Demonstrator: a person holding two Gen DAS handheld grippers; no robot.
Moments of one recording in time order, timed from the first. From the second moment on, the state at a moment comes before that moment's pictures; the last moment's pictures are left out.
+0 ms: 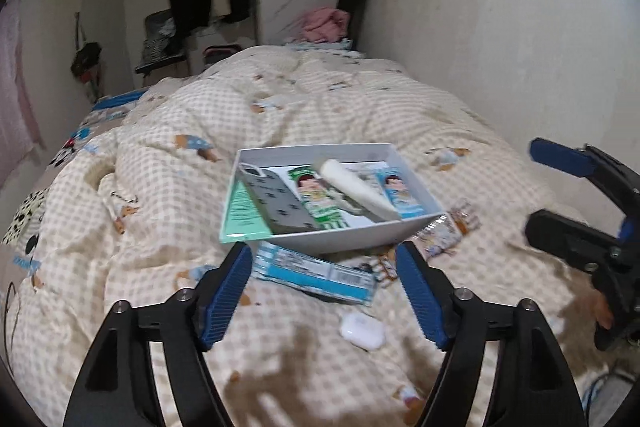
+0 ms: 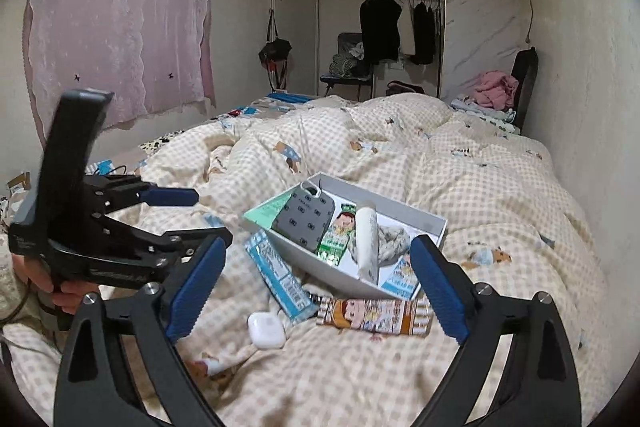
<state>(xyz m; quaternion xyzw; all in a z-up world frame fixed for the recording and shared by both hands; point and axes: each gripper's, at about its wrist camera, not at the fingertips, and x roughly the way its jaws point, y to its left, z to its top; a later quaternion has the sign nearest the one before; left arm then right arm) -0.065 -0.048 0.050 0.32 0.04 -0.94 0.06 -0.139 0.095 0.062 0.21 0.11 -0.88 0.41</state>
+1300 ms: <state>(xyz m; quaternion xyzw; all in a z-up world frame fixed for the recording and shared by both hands) -0.094 -0.036 -0.019 0.43 0.05 -0.90 0.05 -0.166 0.085 -0.022 0.34 0.13 -0.85 0.37</state>
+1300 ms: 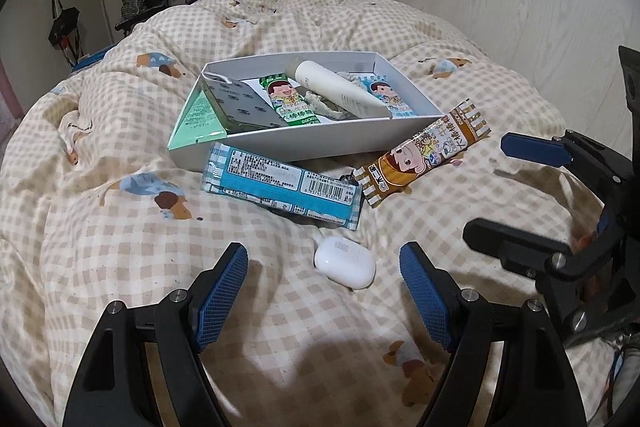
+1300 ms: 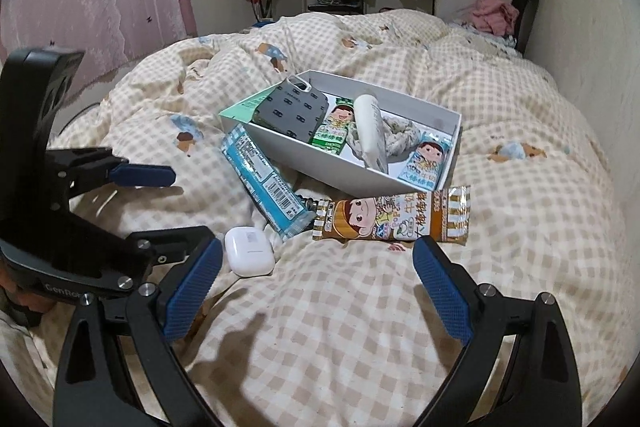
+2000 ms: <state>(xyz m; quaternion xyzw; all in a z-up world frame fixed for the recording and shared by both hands) -0.103 -0.041 -0.031 0.46 0.08 -0.88 0.01 -0.190 0.110 -0.027 0.38 0.04 -0.85 0.36</state>
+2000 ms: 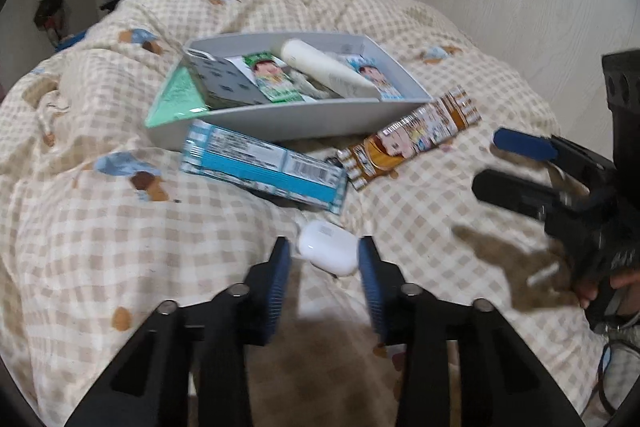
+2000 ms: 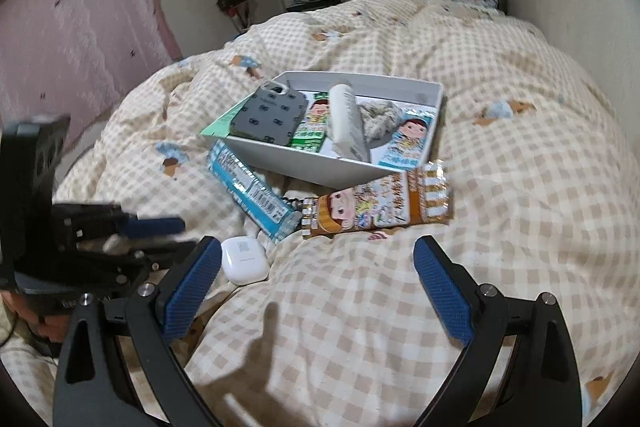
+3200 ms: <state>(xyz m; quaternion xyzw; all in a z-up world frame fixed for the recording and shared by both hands) -0.164 -0.042 -0.056 0.48 0.12 -0.87 -0.01 -0.201 0.123 -0.030 0.40 -0.01 -0.85 0.36</state>
